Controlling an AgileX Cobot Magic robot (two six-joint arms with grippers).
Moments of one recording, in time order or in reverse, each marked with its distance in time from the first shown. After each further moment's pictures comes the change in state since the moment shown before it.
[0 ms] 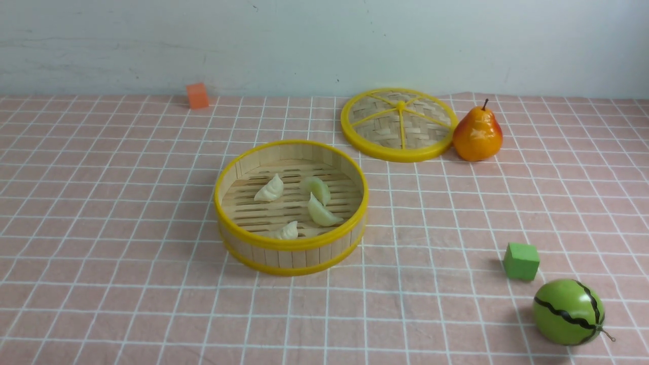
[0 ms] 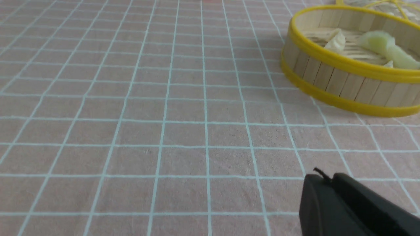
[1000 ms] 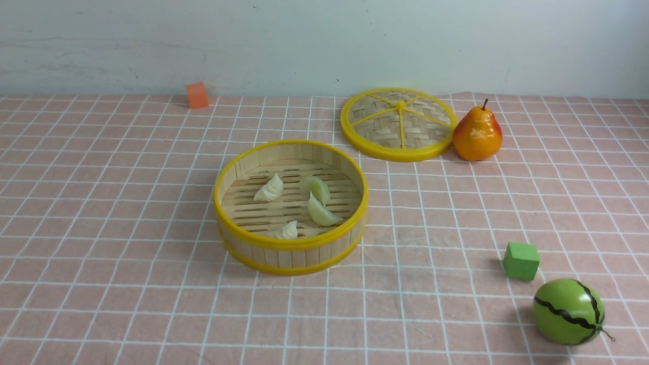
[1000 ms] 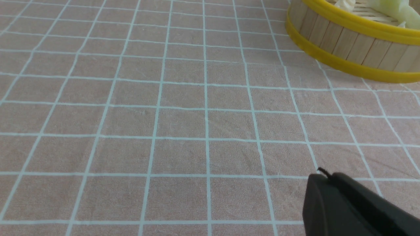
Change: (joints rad) right arm 0.000 0.000 0.000 0.000 0.001 0.000; left arm 0.005 0.000 0.013 -0.038 0.075 0.022
